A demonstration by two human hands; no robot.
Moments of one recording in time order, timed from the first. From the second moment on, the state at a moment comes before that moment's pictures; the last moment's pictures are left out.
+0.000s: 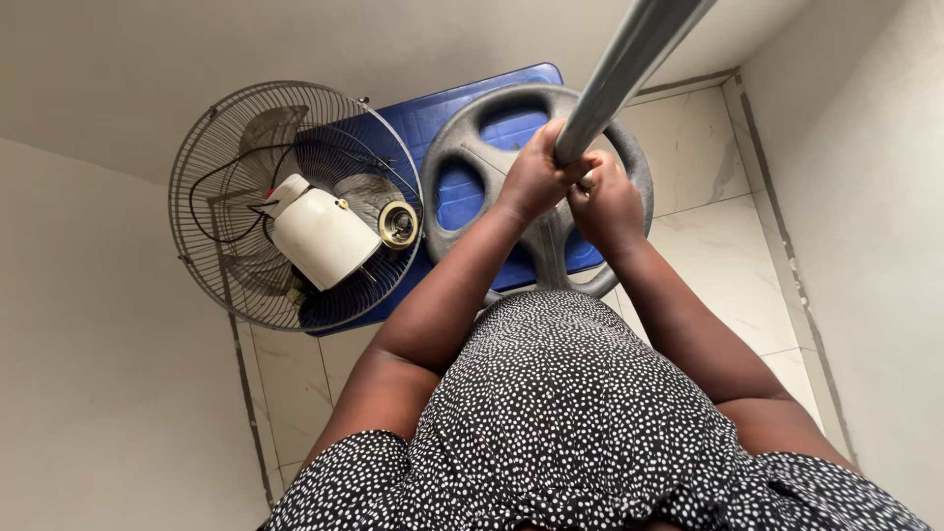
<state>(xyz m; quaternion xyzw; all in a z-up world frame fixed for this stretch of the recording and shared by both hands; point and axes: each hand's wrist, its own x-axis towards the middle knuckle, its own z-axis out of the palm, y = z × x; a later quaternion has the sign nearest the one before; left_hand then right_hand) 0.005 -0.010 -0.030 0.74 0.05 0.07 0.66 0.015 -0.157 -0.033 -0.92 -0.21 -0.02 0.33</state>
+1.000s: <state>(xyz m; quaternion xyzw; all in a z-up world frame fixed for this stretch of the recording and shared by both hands) -0.015 0.007 -0.071 0.82 -0.01 0.11 0.56 0.016 -0.170 -0.013 -0.73 -0.15 0.20 0.64</state>
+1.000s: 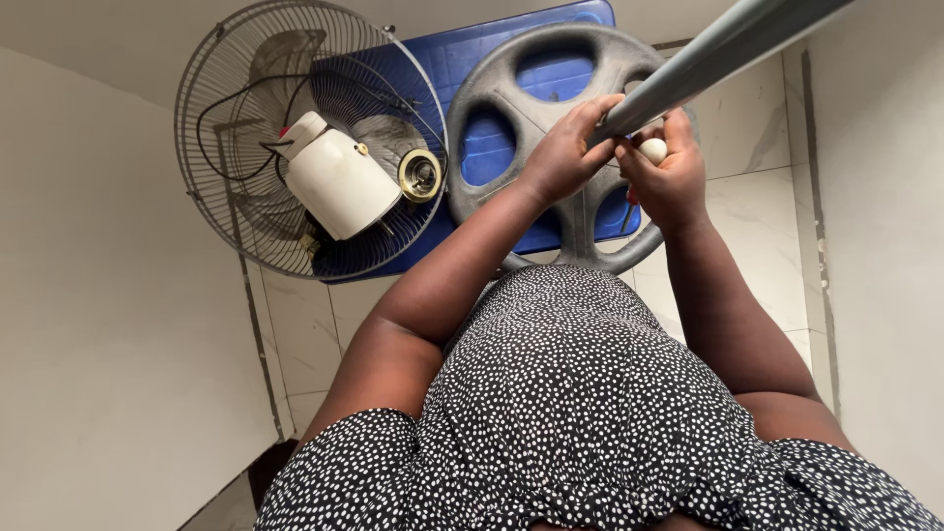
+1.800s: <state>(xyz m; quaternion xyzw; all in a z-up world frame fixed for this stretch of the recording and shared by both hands) -0.160 0.080 -0.164 0.80 0.26 0.12 0.53 -0.046 -0.141 -0.048 -0.79 -0.42 0.05 0.44</state>
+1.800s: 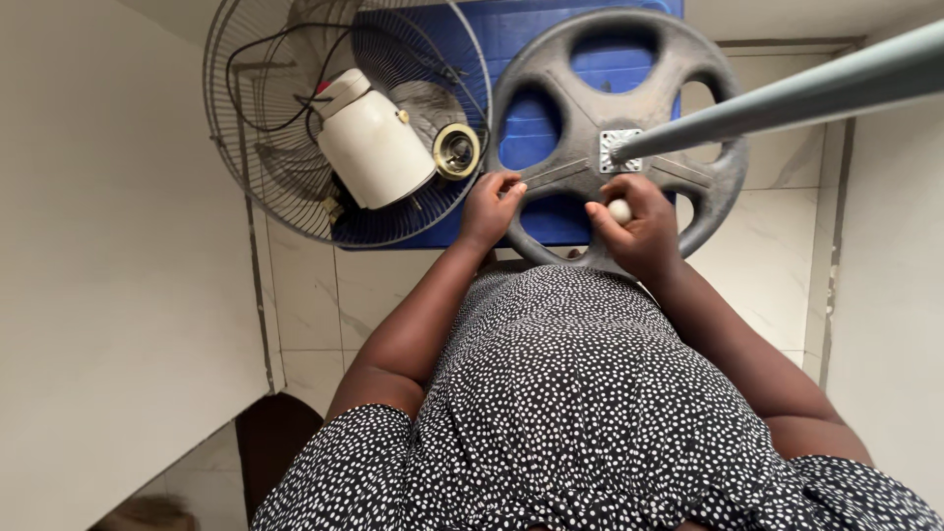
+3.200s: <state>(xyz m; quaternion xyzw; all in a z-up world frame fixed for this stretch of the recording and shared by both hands) -0.294 0.132 -0.144 0.56 0.32 0.22 0.74 -0.037 0.122 -0.266 -0.79 -0.58 0.20 -0.02</state>
